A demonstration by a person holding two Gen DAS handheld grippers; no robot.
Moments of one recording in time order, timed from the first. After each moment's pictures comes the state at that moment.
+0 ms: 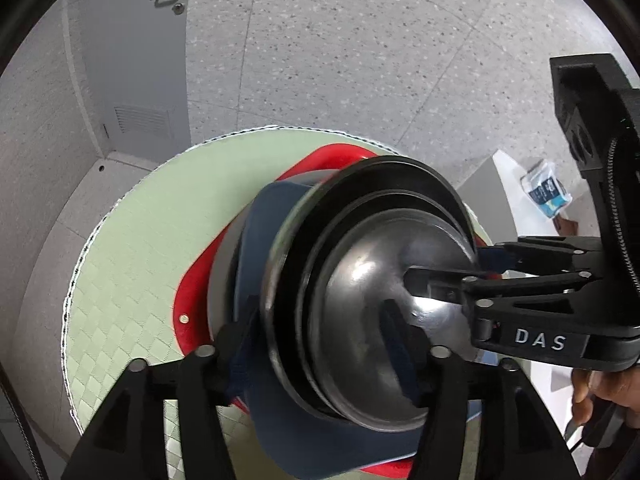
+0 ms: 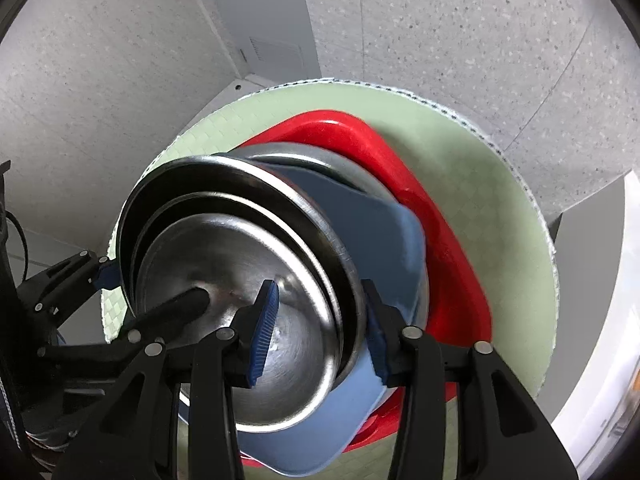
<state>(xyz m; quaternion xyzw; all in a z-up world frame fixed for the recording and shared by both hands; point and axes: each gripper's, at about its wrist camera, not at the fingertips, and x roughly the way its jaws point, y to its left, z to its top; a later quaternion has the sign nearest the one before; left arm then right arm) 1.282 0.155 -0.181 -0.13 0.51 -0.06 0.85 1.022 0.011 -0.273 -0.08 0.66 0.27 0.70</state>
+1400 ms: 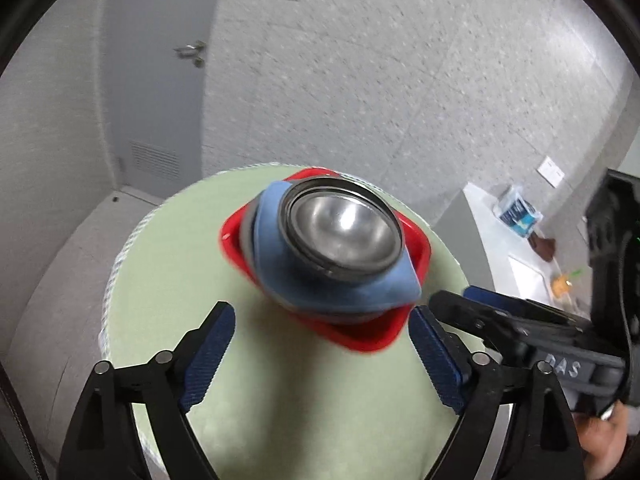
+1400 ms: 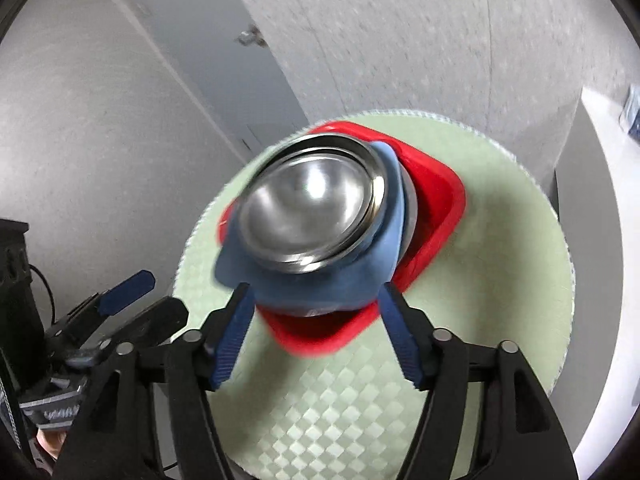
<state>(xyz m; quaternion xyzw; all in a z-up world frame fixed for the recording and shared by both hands) 1.050 0.174 -0.108 -0.14 0.41 -0.04 0.90 0.860 -0.056 -0.177 0.07 0.54 0.24 0.80</state>
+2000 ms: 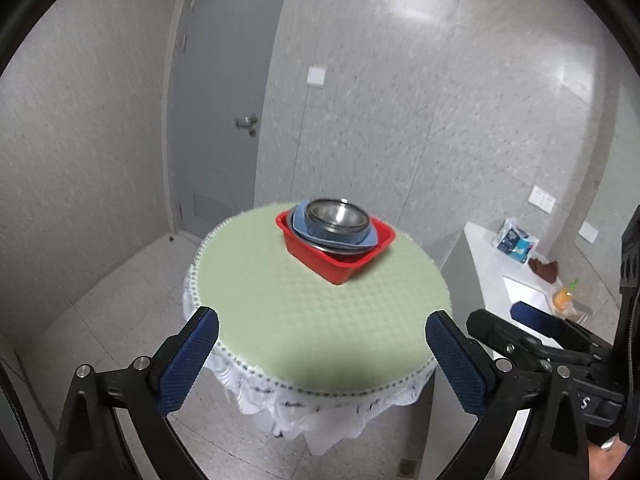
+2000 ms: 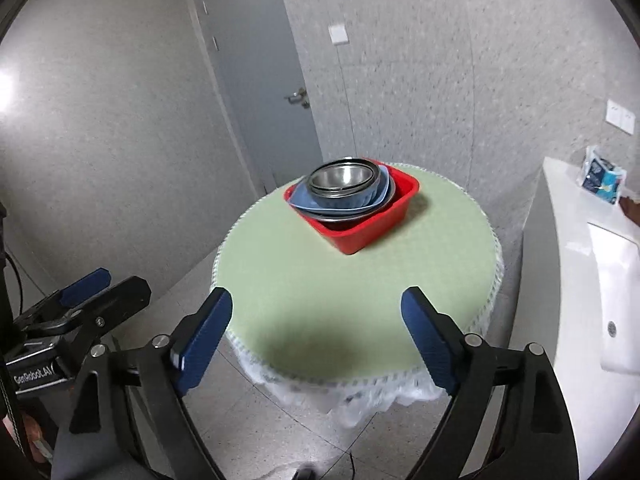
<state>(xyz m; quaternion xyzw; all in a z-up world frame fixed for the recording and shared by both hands) 0.639 0.080 -0.043 -0.11 0.28 0.04 0.95 0.611 -0.132 -0.078 0.04 0.40 0.26 0.88</state>
